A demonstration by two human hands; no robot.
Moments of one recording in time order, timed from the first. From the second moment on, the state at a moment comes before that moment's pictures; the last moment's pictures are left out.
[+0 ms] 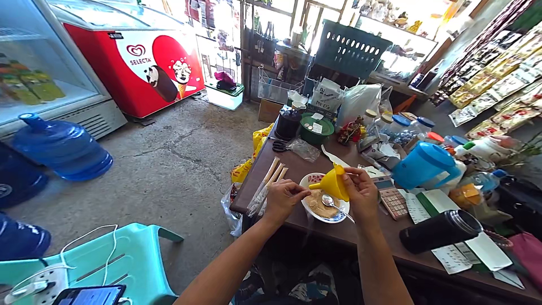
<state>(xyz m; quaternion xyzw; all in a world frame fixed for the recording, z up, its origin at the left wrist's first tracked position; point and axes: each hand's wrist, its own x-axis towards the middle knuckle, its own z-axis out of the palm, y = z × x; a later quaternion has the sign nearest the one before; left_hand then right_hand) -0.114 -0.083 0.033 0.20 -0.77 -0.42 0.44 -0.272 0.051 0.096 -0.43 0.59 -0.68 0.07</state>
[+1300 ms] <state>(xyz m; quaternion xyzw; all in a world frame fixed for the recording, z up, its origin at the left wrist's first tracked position) -0.110 -0.077 0.021 0.16 -0.79 -0.34 0.48 -0.262 0.051 0.095 -0.51 0.62 -0.60 0.02</state>
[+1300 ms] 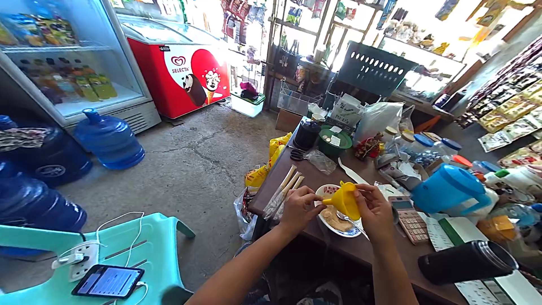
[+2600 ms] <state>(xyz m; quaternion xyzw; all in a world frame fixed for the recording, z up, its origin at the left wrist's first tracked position) -0.124 -0.074 -0.052 0.15 -0.75 -0.47 0.45 -0.298 0.112 0.056 -0.41 0.90 -0.11 0.07</state>
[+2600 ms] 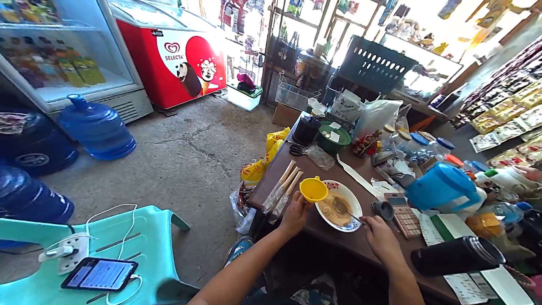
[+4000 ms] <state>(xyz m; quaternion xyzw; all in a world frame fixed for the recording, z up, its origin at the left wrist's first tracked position) -0.113 -0.095 -0.070 0.15 -0.74 -0.52 0.41 -0.251 0.128 0.022 -0.44 0.86 -0.25 -0.03</state>
